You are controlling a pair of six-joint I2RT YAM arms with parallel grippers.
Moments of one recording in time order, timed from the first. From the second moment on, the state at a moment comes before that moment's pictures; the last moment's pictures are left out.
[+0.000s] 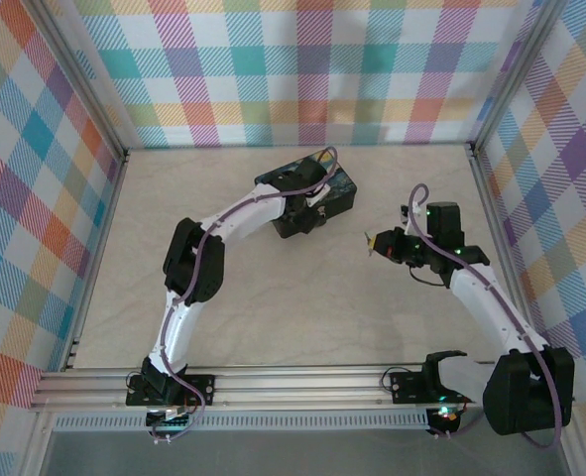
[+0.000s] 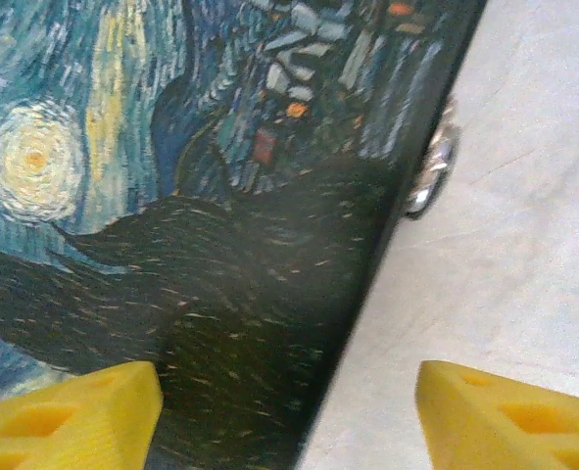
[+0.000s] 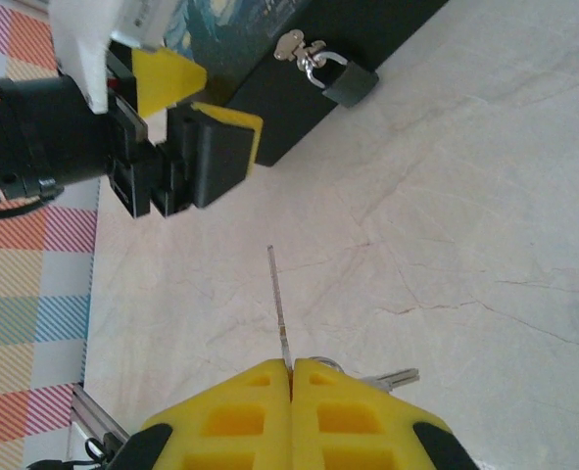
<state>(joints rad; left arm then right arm) -0.65 2.20 1.94 -0.86 -0.22 0.16 0.15 1.12 0.79 -0.46 -0.63 0.52</state>
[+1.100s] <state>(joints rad) -0.64 1.66 1.20 -0.84 -0.35 -0.19 0.36 1.35 0.90 -0.46 -0.60 0.49</state>
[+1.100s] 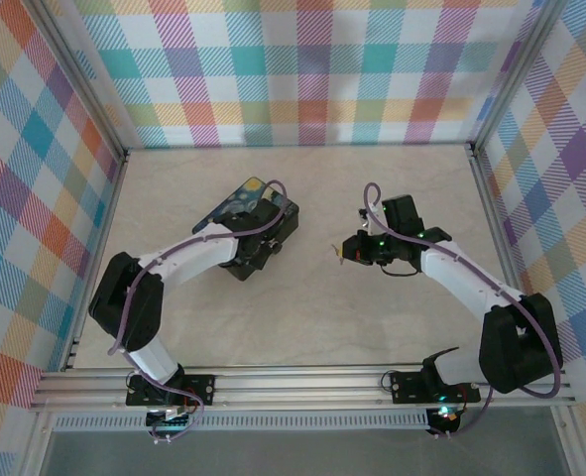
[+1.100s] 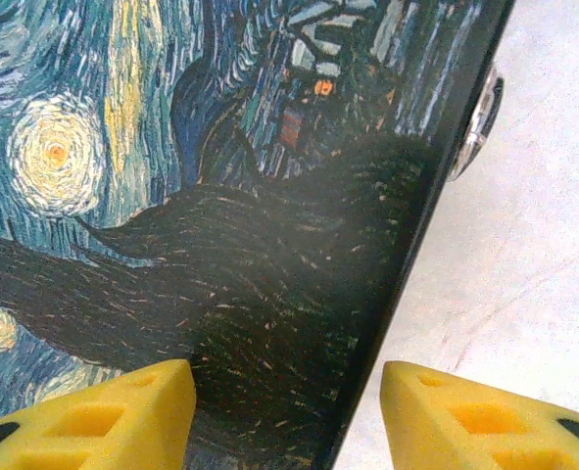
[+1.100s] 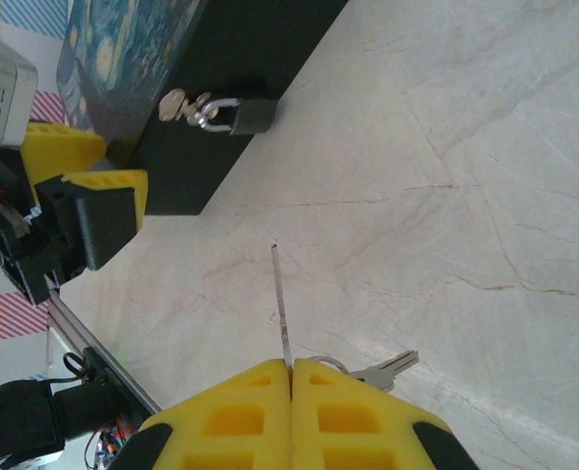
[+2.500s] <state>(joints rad) -0.83 2.18 1.63 -1.09 -0.59 -1.57 0.25 1.41 0.94 -0.41 -0.65 0.46</state>
